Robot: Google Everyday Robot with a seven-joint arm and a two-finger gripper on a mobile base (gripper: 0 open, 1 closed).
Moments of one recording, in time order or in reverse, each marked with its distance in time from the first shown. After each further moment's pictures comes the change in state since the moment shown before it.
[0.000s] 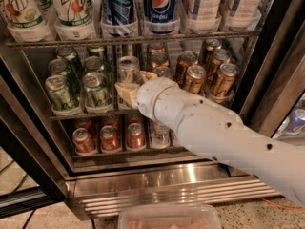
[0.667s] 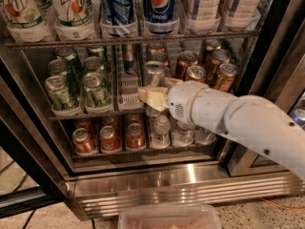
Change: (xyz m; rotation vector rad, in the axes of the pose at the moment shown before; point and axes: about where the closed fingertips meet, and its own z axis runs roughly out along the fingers) arm 0.019 -0.034 -0.045 -0.119 0.035 0.164
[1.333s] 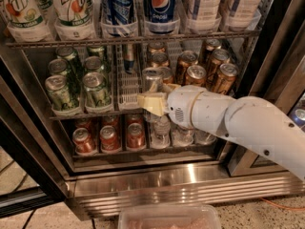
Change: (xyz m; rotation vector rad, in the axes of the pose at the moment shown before) arm 0.014 0.006 -0.003 -0.038 0.041 0.012
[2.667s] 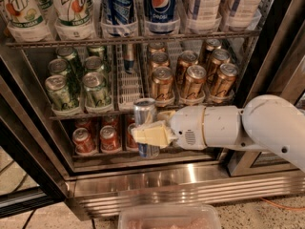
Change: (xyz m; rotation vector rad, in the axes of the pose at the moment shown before) arm 0.048 0.066 -0.036 -0.341 0.174 0.069
